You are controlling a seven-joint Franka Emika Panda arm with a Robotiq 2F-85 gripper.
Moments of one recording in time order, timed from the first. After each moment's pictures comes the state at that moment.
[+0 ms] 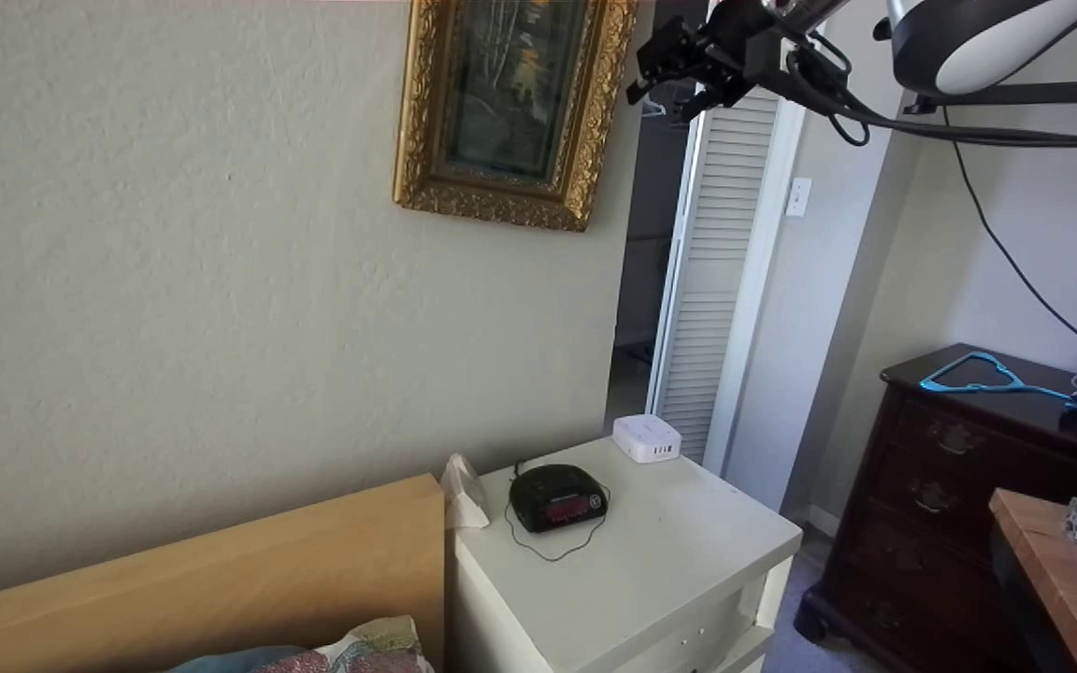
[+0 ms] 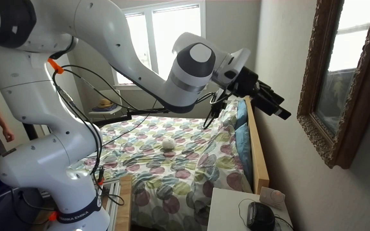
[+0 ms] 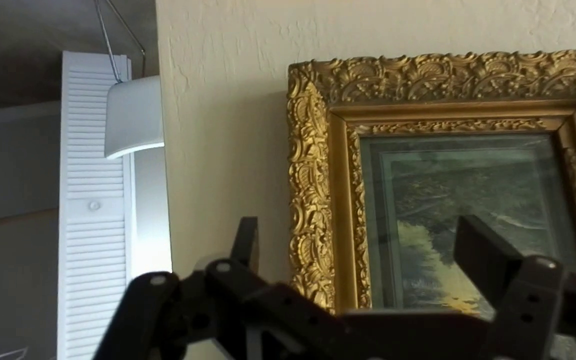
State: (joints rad) arm -0.83 -0.22 0.52 -2.28 -1.01 3.05 1.32
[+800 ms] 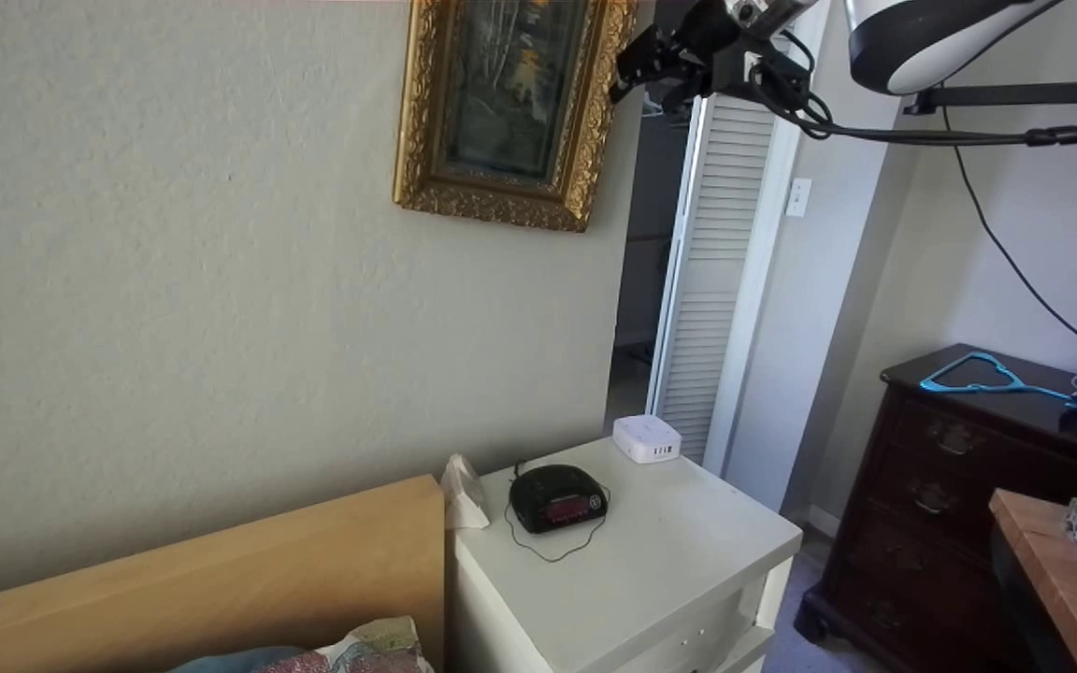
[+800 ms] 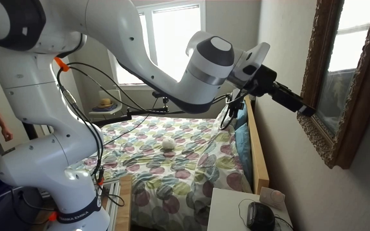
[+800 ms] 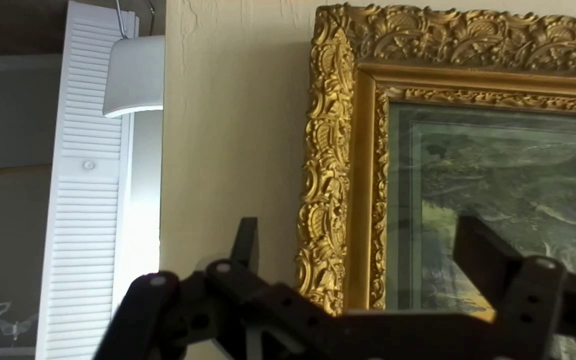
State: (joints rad) arm -0.92 -0.08 0.60 -2.11 -1.24 2.99 1.40
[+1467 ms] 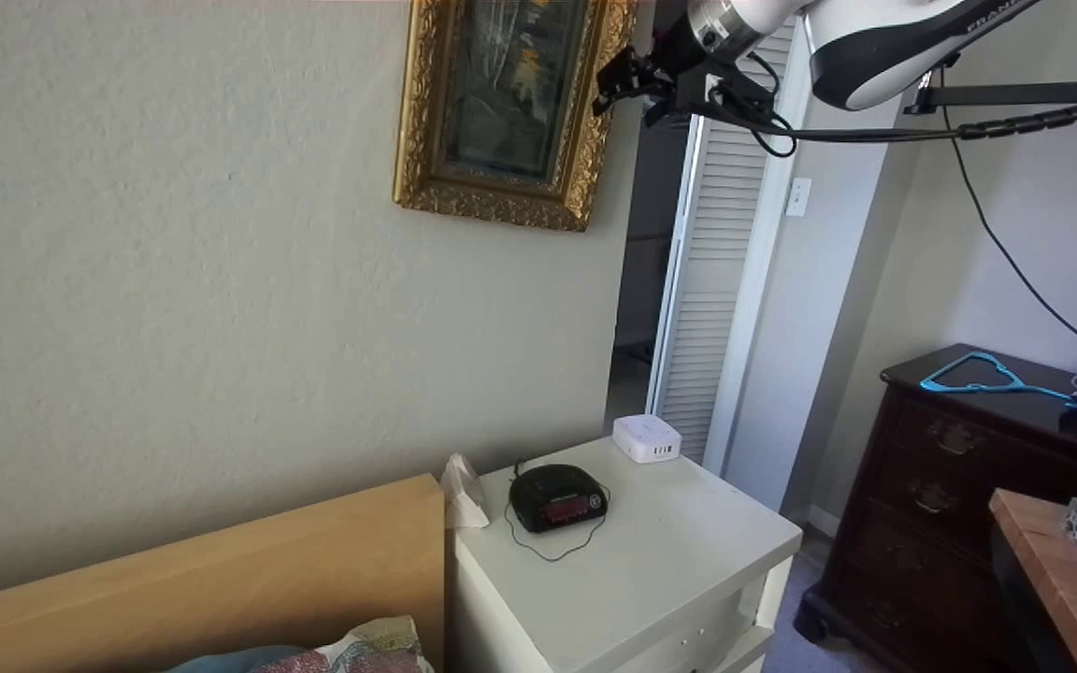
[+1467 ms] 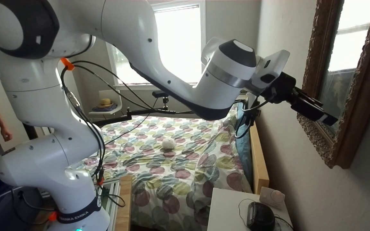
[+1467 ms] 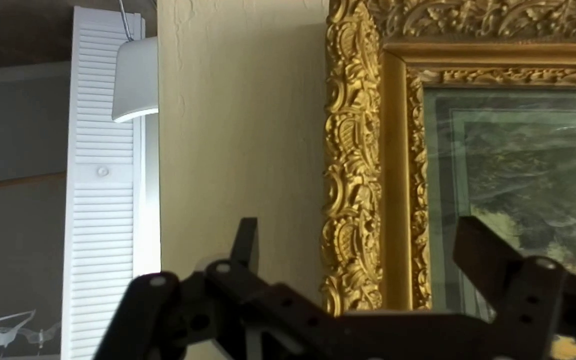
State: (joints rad) arm -0.91 0.08 0.60 -1.97 -1.43 2.91 1.58
